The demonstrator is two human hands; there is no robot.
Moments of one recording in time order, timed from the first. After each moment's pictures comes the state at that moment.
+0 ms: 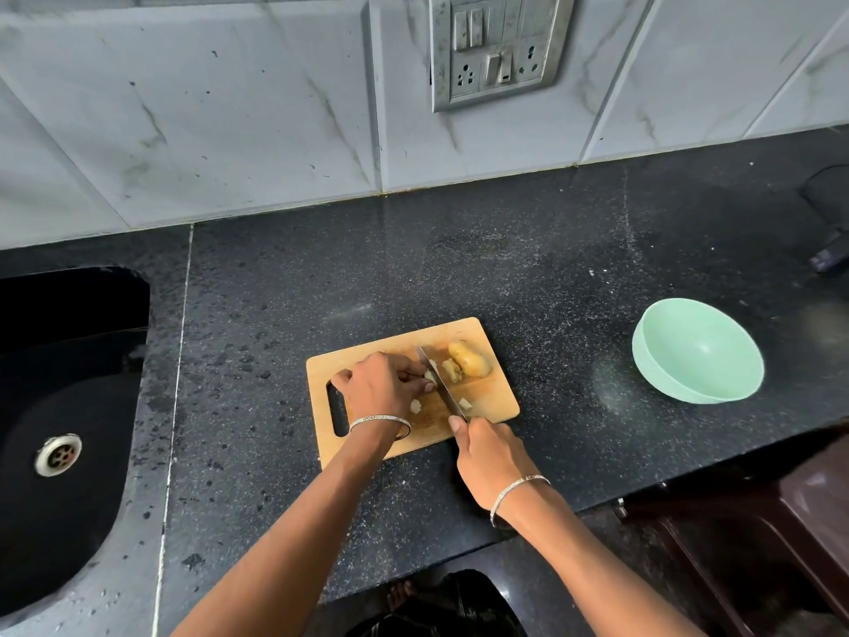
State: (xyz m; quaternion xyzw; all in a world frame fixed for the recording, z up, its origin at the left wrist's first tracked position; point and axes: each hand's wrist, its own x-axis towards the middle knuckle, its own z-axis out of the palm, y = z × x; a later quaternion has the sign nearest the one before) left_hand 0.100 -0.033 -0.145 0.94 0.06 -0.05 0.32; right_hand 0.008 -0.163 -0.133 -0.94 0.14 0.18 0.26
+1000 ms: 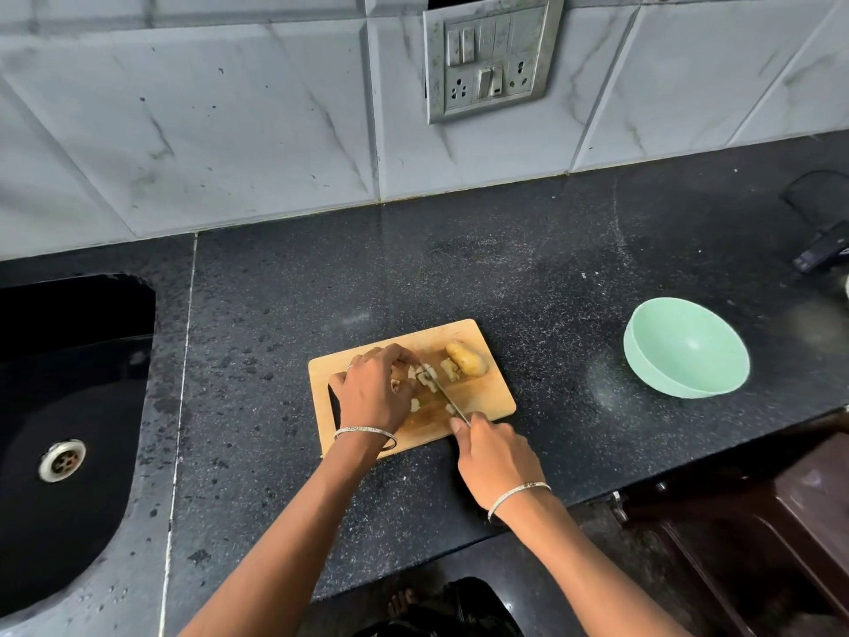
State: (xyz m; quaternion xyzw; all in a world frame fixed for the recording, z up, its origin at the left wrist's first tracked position) left_hand 0.088 -0.019 -0.141 0.96 -0.02 0.00 0.29; right_hand -0.002 -0.164 -0.138 -0.97 0.10 0.12 0.19
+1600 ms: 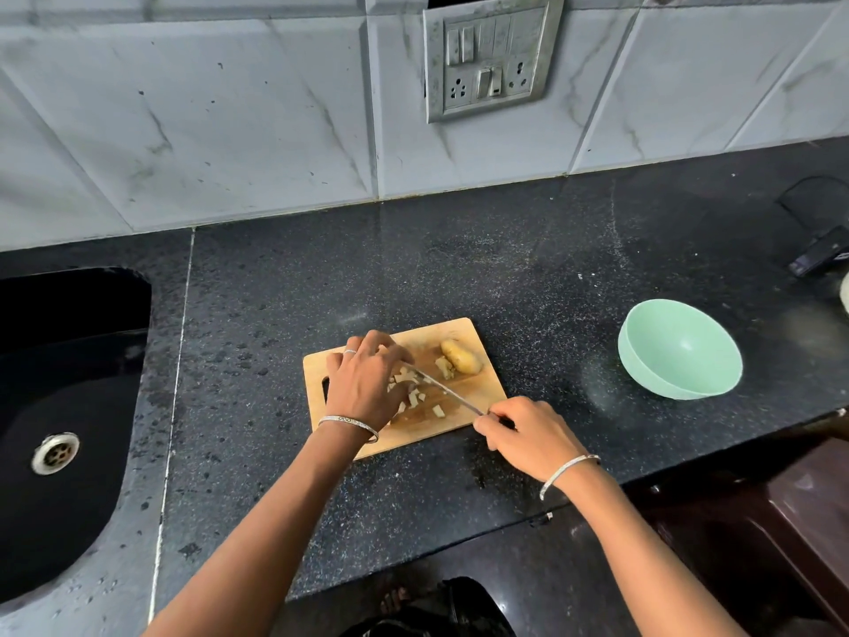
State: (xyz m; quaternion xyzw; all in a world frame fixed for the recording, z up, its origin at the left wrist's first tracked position) left_hand 0.094 -0.008 -0.142 0.97 -0.14 0.02 0.17; right_hand 0.009 -0.219 -0.110 -0.94 0.09 0.15 0.28
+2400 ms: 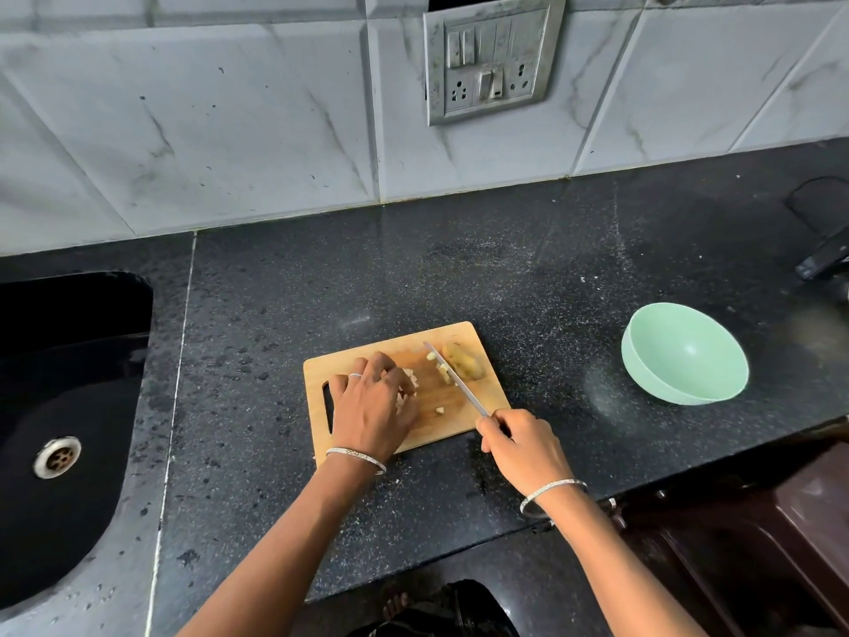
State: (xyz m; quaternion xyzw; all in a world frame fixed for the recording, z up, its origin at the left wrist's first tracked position) left_hand 0.074 -0.015 -0.158 0.98 -0.12 0.05 0.17; right_hand 0.004 -0.206 -0.128 -0.92 0.16 0.10 0.35
